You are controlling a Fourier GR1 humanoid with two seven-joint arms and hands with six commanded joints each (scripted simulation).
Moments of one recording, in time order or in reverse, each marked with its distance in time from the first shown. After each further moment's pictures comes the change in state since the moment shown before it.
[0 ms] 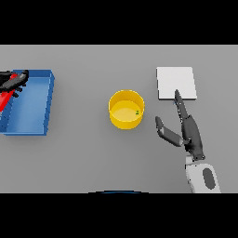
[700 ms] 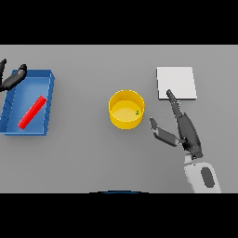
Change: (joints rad) left arm -0.022 -0.025 -0.027 0.067 -0.103 0.068 -0.094; right arm -0.023 -0.047 0.056 -0.023 0.101 0.018 0.044
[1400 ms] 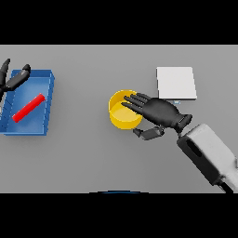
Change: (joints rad) left arm 0.010 -0.004 0.003 -0.046 0.024 0.004 -0.001; right arm -0.466 -0.313 0.353 0.198 0.464 0.325 -0.054
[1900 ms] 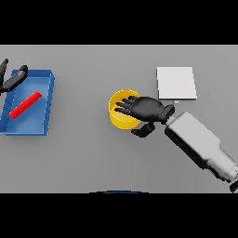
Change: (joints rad) left arm 0.018 0.004 0.021 0.008 0.025 -0.015 -0.042; right arm -0.202 0.042 0.151 0.240 0.116 0.105 -0.038
